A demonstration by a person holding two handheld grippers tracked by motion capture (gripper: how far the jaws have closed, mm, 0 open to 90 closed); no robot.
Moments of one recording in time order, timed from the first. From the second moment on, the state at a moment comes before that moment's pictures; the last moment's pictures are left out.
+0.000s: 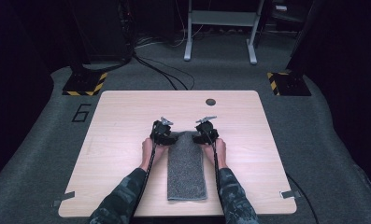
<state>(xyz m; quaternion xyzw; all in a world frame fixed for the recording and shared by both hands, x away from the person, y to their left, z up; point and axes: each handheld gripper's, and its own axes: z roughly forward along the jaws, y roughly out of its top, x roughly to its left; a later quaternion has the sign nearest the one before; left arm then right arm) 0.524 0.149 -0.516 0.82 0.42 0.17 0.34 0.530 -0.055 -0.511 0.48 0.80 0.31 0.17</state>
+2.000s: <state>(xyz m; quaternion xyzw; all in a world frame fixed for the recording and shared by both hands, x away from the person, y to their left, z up) 0.504 0.159 -0.430 0.78 0.37 0.26 0.44 0.498 -0.062 -0.423 0.40 0.75 0.46 0.26</state>
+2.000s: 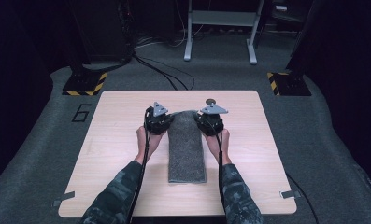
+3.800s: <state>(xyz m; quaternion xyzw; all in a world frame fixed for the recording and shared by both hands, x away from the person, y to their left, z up) 0.417 0.150 -0.490 0.83 0.32 0.18 0.42 0.394 -0.088 -0.494 0.36 0.80 0.43 0.22</state>
